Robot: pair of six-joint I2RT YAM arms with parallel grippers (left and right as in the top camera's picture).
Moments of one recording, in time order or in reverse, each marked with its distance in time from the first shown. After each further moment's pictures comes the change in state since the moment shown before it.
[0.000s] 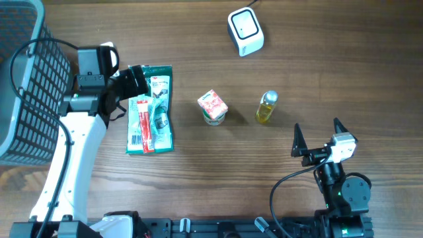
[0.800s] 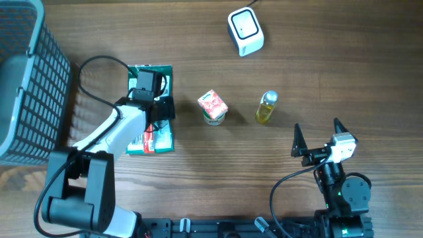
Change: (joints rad) left arm -0.201 0.281 -0.248 0.287 -0.093 -0.019; right arm 0.000 0.000 0.000 0.000 0.000 0.000
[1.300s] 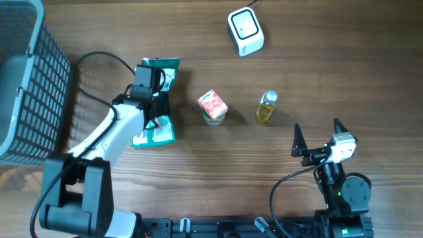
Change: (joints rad) left arm 0.000 -0.035 0.029 -0.029 0.000 -0.037; right arm 0.000 0.000 0.000 0.000 0.000 0.000
